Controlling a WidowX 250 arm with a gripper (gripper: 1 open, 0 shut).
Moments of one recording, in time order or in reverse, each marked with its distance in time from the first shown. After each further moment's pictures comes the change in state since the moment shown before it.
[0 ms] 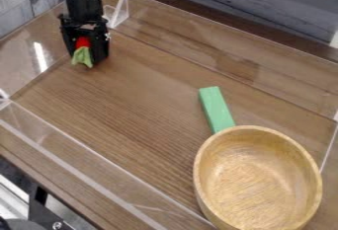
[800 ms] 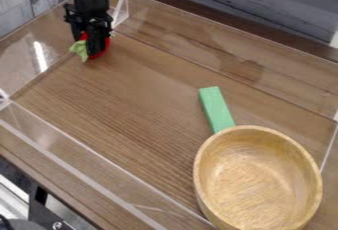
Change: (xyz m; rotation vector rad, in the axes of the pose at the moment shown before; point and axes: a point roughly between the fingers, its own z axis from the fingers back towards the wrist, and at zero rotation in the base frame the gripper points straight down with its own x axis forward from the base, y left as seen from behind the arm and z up) arm 0.014 0.004 0.004 0.149 -0.030 -0.044
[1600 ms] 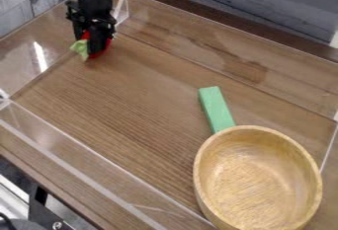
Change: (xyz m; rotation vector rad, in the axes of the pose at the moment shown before) arm 0.002 0.001 0.003 0.087 -0.006 -0.001
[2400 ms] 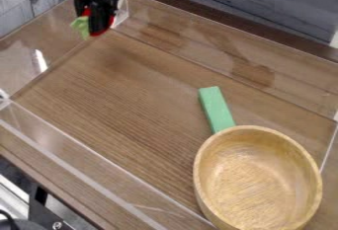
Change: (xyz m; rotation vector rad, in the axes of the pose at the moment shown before) arm -0.006 -0.007 0.038 0.047 -0.023 -0.048
